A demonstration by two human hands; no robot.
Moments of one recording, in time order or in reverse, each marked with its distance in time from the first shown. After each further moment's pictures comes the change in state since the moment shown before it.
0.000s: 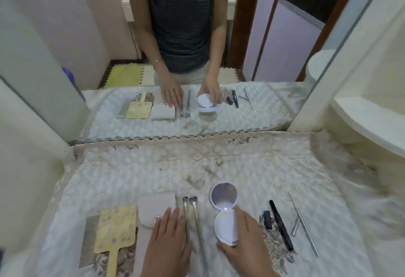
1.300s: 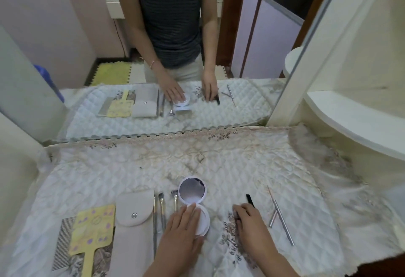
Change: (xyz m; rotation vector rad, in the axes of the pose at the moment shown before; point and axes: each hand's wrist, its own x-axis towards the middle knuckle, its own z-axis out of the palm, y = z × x) left_hand 0.014 0.052 0.037 0.058 0.009 0.211; right_hand 0.007 0.037 -0.054 -0.058 -0.125 0.061
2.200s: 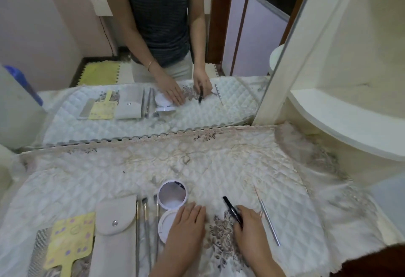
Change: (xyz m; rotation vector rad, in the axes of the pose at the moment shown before) left_hand 0.044 0.044 0.007 -0.001 -0.075 0.124; right_hand -0.004 0.015 -0.012 0.197 0.081 0.208
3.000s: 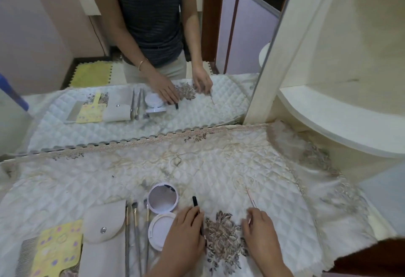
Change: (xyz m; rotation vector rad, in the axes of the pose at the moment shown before) left_hand 0.007 0.014 -0.010 -0.103 -0.089 -0.026; right_hand 0.001 0.035 -0.018 -0.081 0.075 0.130
